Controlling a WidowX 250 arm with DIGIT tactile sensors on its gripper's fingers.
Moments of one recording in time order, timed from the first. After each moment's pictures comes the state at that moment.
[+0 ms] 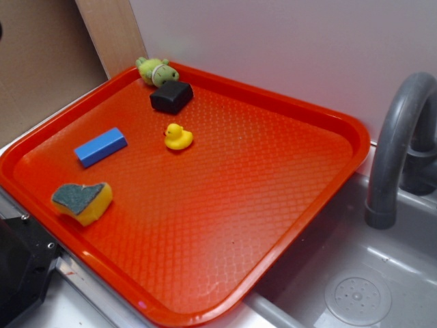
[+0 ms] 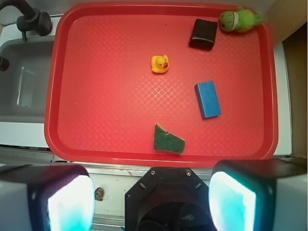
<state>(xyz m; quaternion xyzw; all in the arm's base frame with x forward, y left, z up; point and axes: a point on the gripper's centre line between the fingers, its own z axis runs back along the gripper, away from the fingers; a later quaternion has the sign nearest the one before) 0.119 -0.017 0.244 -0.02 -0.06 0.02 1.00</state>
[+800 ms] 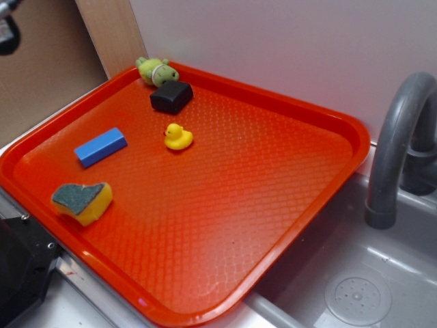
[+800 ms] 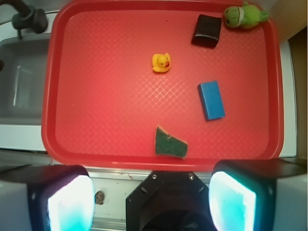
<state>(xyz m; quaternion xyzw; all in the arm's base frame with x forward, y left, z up) 0.136 -0.017 0.231 -0.02 -0.04 0.03 1.00</state>
